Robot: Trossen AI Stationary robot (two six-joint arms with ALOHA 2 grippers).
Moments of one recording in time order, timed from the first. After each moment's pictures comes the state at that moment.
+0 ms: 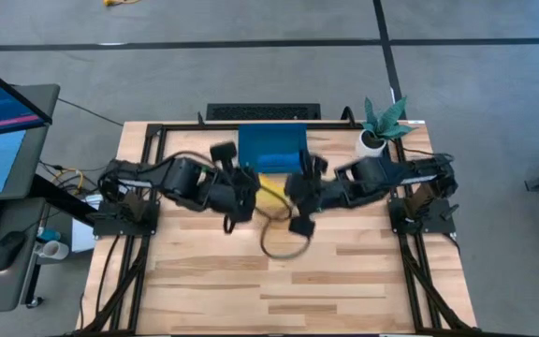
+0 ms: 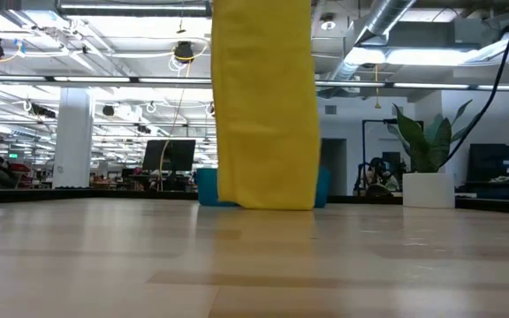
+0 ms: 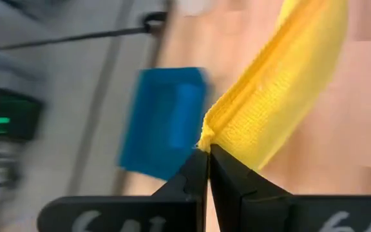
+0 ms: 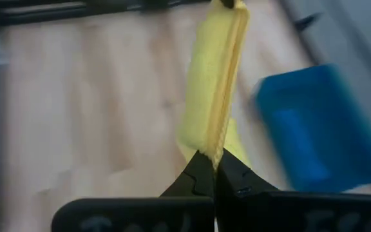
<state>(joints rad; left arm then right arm) -0.29 1.85 2.29 -1.57 -0.69 -0.25 0.31 1.79 2.14 -1.32 0.41 0.34</state>
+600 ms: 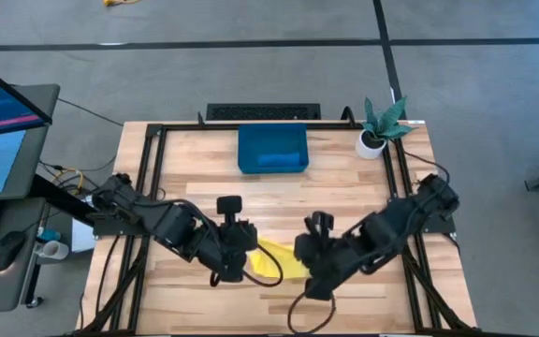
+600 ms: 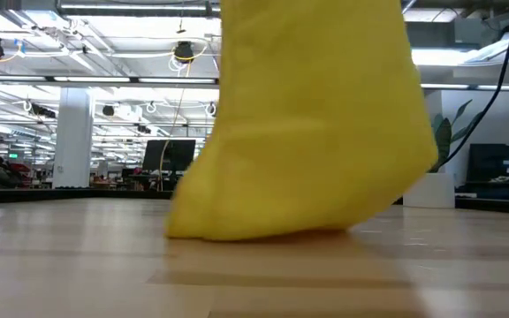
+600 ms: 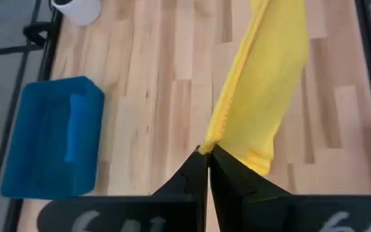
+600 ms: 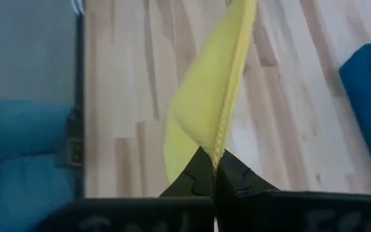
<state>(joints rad) -0.51 1.85 2.16 -1.43 -0.51 -0.38 0.60 1.87 2.14 -1.33 0.37 0.56</state>
